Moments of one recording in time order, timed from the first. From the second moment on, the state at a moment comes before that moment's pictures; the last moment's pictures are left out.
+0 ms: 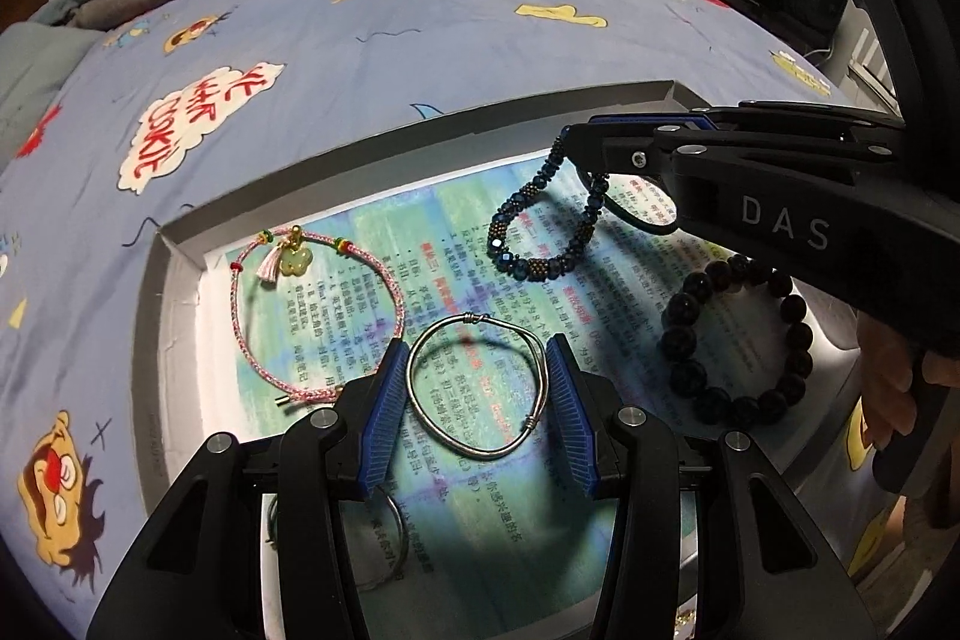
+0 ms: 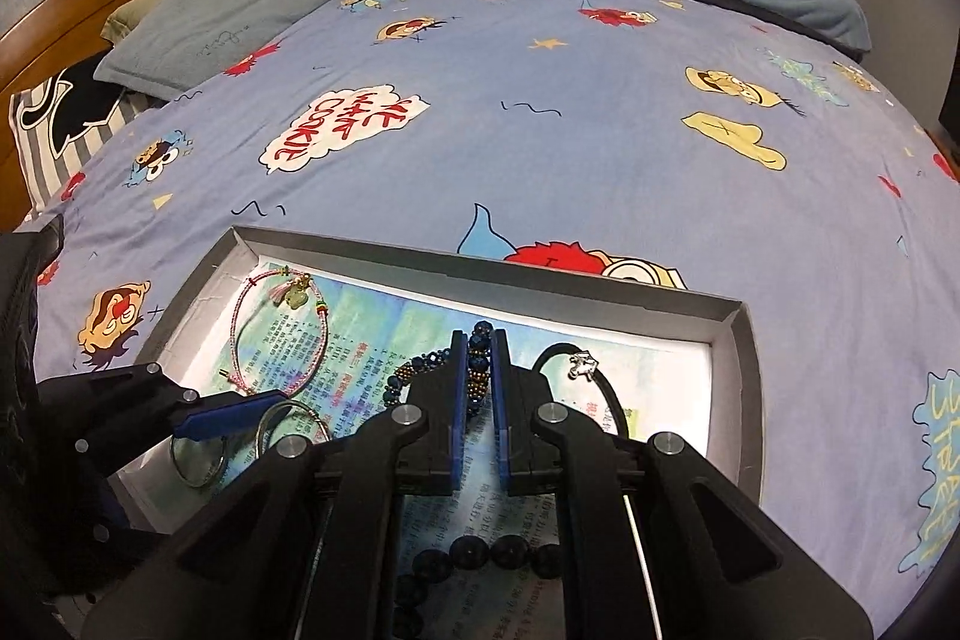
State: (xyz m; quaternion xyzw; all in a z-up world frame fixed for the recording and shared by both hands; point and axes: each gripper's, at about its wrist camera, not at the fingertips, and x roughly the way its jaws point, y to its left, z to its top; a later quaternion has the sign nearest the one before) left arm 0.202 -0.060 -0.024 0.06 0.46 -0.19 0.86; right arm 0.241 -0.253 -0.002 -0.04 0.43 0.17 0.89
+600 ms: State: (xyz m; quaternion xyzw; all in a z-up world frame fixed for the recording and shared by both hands) left arm 0.178 -0.046 -0.002 0.06 0.42 -0.17 0.89; right arm 0.203 -0.282 0.015 -0.01 0.40 0.17 0.90
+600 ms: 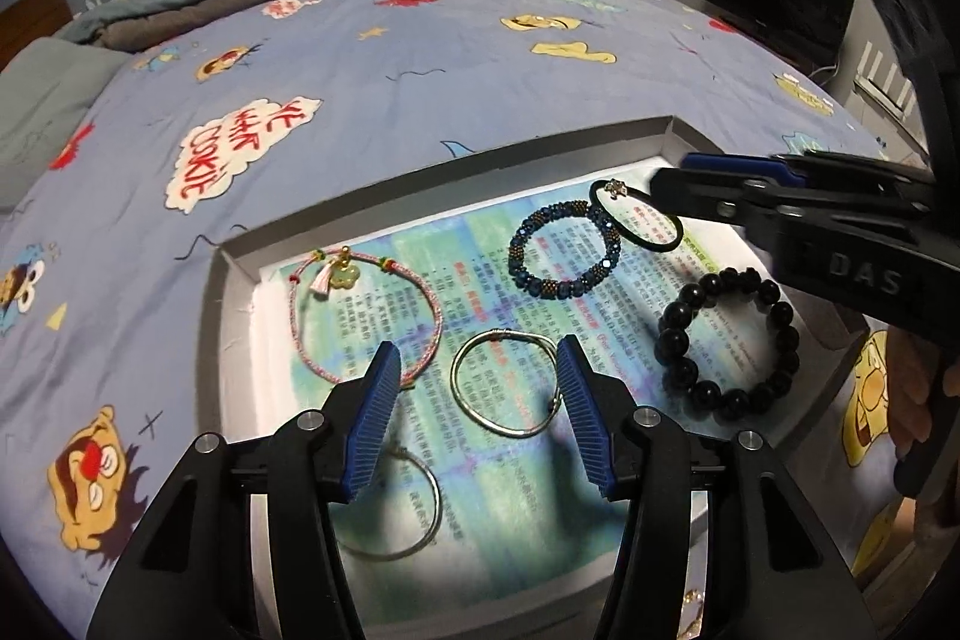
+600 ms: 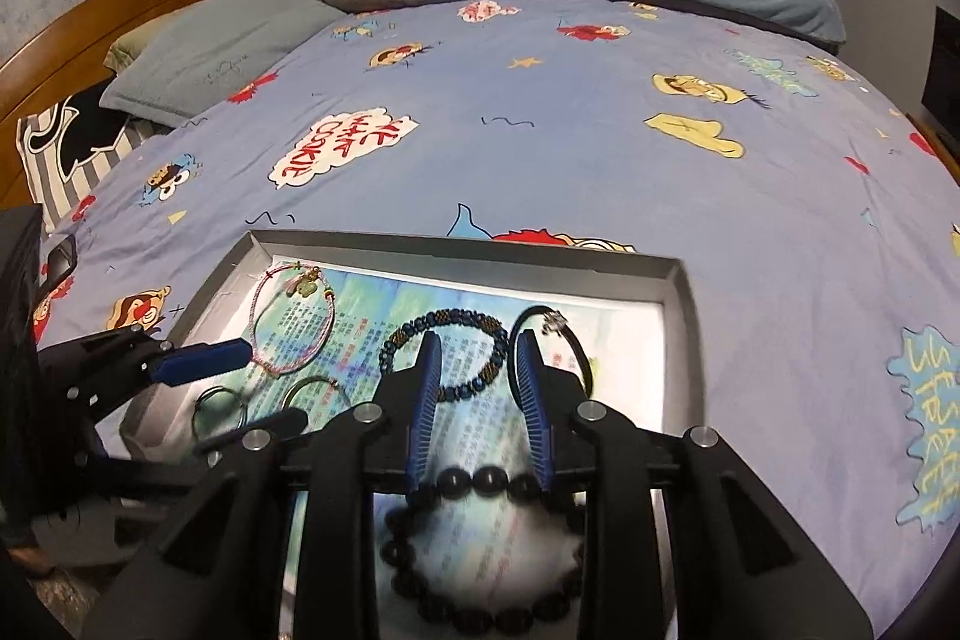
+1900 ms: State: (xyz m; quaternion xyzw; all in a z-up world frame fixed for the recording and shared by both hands) left arm 0.065 0.049 0.028 0.01 0.36 -0.09 0.93; right arm 0.048 -0.306 0.024 -0.04 0.32 0.14 0.94
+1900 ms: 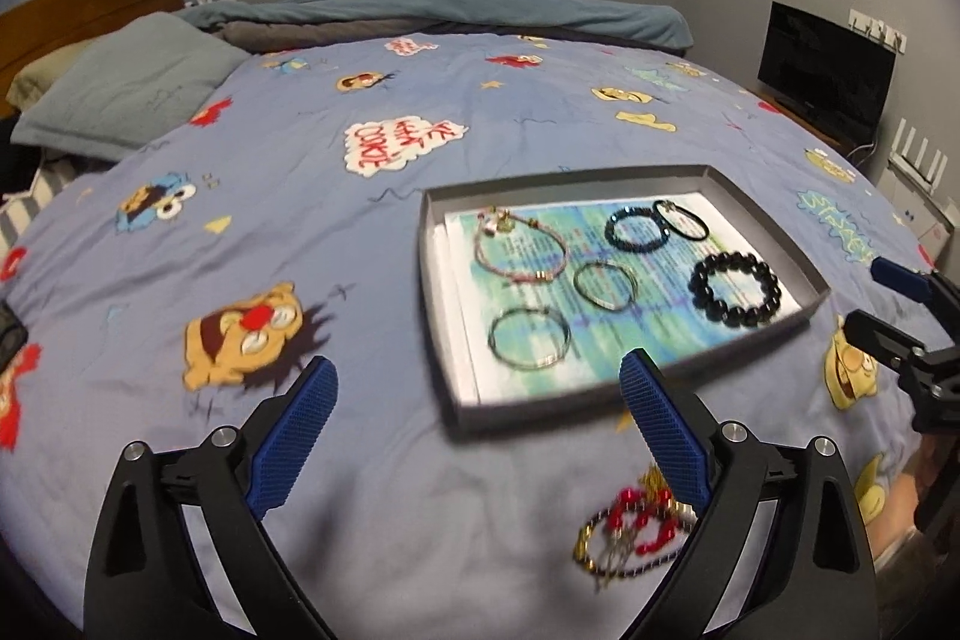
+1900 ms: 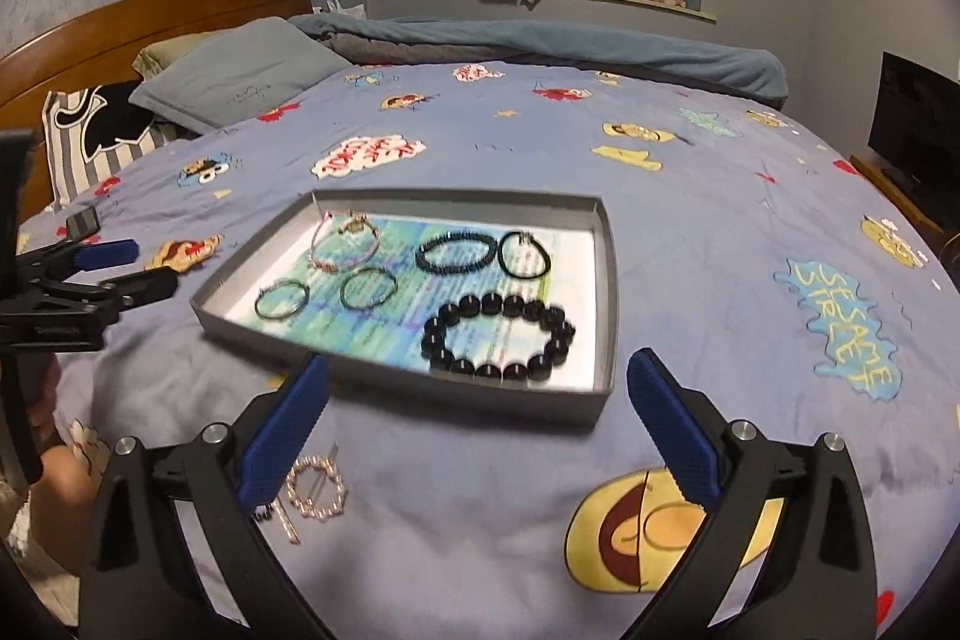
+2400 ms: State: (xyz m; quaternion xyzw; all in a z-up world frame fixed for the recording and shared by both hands) left arm 0.030 0.041 -0.018 0.03 0.36 -0.10 0.92; right arm 0.025 -0.261 -0.040 -0.06 0.36 0.19 0.91
